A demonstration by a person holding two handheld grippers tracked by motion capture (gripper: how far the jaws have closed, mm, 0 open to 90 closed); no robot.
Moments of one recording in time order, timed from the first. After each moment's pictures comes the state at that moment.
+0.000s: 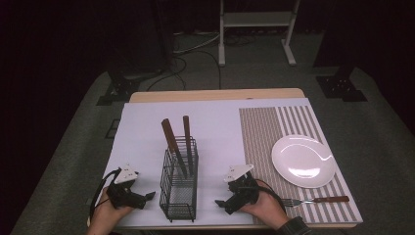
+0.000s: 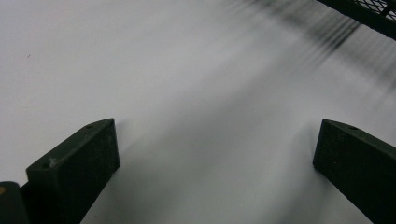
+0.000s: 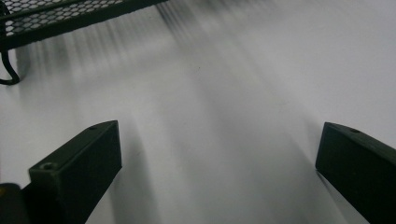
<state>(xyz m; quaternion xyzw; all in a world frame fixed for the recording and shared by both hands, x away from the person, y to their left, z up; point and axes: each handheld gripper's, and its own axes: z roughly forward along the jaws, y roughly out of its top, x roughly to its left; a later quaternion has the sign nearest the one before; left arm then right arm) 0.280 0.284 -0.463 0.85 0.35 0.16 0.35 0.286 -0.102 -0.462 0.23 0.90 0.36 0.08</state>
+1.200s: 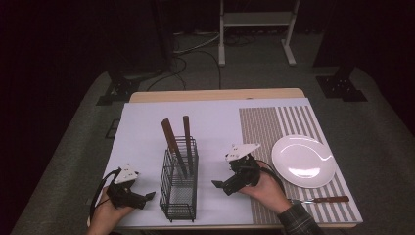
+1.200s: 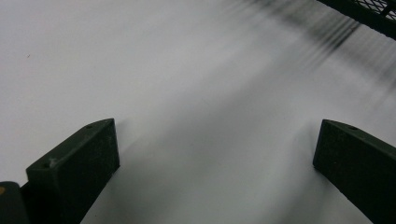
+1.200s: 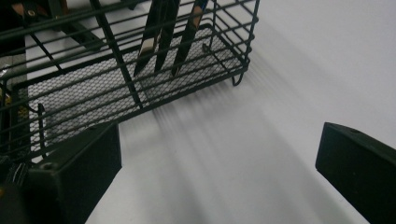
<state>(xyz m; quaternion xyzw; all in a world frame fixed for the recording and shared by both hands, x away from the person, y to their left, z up) 0.280 0.284 -0.463 0.85 0.35 0.16 0.35 0.311 -0.104 -0.404 0.23 0.87 0.42 0.09</state>
